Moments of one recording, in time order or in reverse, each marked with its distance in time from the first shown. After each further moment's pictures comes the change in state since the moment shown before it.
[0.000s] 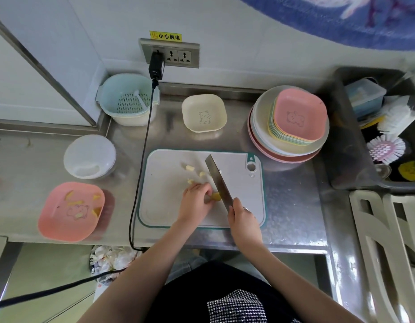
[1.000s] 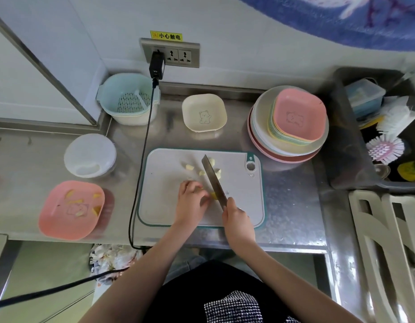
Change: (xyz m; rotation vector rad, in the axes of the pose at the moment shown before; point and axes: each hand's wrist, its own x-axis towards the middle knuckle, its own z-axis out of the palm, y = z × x) left_hand -0.012 -0.002 -0.004 0.054 0.079 -0.026; right_hand 0.001 -0.010 0.007 -0.032 -0.042 0.022
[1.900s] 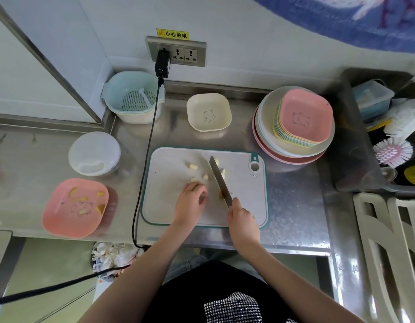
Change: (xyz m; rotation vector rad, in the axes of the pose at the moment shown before) left_hand 0.001 -0.012 -0.006 -0.051 -0.040 -0.002; right_hand 0.001 0.000 -0.003 -0.053 -0.002 0.039
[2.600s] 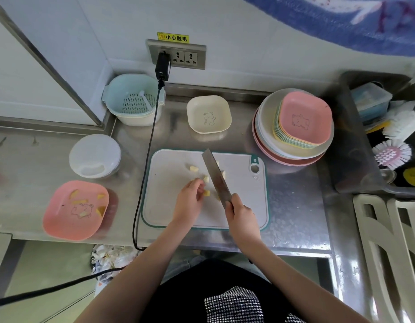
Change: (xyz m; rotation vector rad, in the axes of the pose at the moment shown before) left_hand 0.011 -0.004 -0.001 -0.198 0.009 -0.107; right_hand -0.001 -0.008 -0.014 0.164 0.071 -0.120
